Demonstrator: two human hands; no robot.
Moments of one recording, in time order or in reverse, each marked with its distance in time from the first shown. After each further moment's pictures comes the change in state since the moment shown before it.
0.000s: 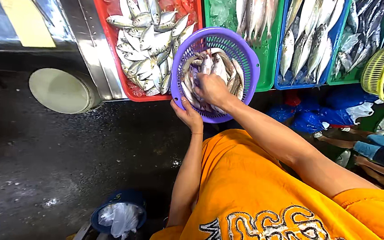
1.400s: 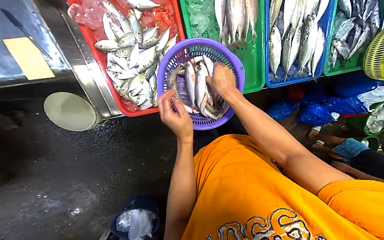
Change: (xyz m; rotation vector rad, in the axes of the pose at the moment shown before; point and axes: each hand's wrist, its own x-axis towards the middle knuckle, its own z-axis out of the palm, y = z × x) left_hand 0.023 0.075 0.004 0.388 -0.292 0.400; right_hand 0.016 0.080 -0.030 0.093 0.138 0.436
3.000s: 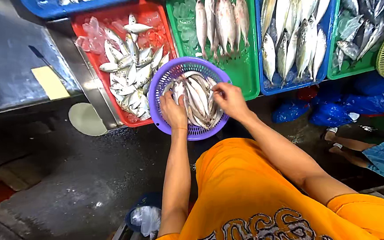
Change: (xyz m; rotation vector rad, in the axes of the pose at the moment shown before) left_hand 0.044 0.007 0.065 0.572 -0.394 -0.251; right_hand -0.039 0.086 -0.037 0.459 0.084 -0.420
